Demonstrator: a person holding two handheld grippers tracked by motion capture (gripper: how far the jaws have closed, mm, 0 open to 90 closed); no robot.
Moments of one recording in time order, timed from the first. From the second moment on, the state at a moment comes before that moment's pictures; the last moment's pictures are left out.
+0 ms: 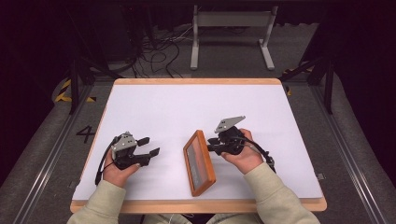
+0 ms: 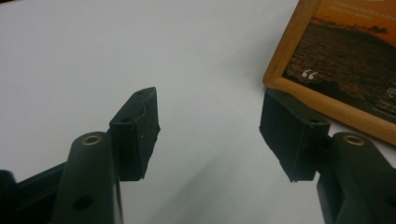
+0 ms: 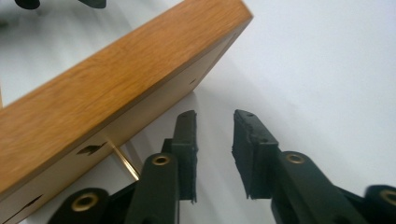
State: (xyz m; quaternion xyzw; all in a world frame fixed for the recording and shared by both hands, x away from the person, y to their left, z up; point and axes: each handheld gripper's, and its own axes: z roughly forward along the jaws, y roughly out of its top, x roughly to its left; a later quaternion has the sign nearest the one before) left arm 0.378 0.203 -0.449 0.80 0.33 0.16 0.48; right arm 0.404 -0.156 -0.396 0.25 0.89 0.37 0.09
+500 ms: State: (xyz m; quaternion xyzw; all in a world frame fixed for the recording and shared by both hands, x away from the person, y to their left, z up) left arm 0.378 0.202 -0.450 0.80 0.33 0.15 0.48; right arm 0.392 -0.168 -0.361 0.27 0.89 0.35 0.10
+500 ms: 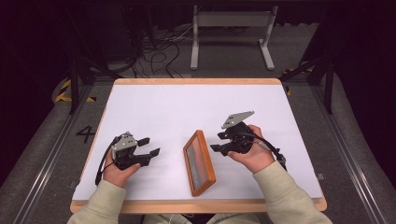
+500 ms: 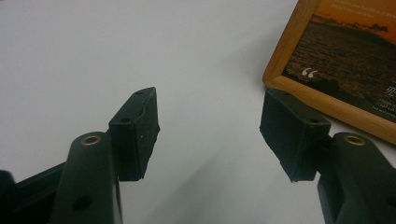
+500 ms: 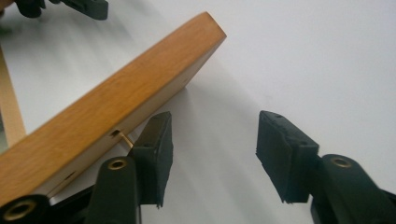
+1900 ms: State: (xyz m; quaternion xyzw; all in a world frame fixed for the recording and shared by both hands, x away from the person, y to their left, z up) left arm 0.378 0.200 -0.451 0.80 0.32 0.15 0.48; right arm 0.371 -0.105 -0.379 0.38 0.89 0.27 -0.03
